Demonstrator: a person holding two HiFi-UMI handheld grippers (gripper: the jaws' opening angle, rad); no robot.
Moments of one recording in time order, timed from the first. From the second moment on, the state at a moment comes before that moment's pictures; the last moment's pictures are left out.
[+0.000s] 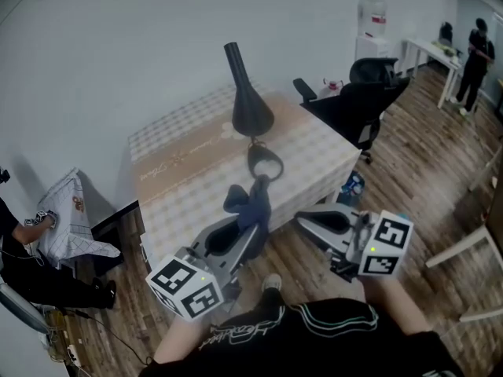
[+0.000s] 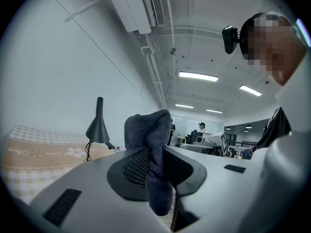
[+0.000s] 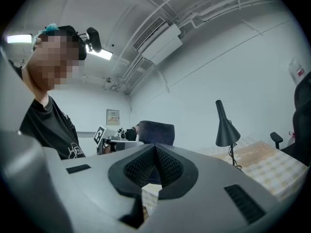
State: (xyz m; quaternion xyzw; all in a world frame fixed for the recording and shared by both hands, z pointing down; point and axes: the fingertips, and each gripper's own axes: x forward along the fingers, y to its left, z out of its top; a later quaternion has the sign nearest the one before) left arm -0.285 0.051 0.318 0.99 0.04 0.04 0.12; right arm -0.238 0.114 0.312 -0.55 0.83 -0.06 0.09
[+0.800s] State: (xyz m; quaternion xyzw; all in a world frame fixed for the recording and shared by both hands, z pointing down) left arm -0.172 -0.148 0.308 0.99 0.04 0.04 0.11; right arm -0.110 -0.040 0.324 -0.58 0.80 -0.09 0.12
